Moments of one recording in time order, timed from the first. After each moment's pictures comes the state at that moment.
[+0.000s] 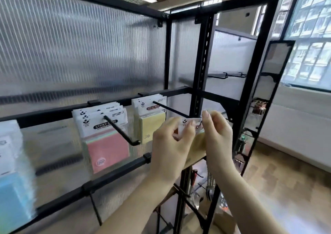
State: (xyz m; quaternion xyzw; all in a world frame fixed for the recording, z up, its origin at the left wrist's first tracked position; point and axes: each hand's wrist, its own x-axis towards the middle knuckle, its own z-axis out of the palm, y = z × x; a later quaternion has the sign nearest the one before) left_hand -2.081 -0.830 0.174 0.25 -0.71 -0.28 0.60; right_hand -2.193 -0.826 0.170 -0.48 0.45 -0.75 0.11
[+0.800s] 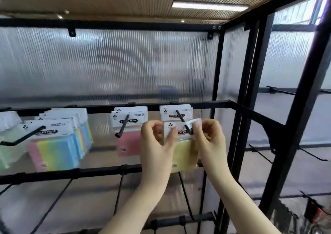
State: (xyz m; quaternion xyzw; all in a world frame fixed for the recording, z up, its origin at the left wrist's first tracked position) left_hand -2.102 -0.836 0.161 0.49 -0.50 -0.07 0.71; right_hand -2.212 -0.884 0.158 -0.60 0.30 -0.68 0.30
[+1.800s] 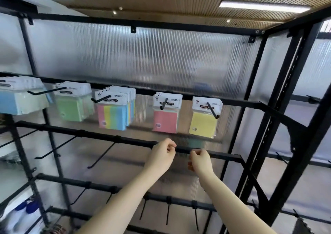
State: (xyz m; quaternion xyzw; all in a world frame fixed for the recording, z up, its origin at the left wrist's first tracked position) left_hand -2.046 -0.801 0.089 0.70 -0.54 -0.11 0.46; right_hand -2.169 -0.871 0.074 -0.60 0.53 -0.39 0.46
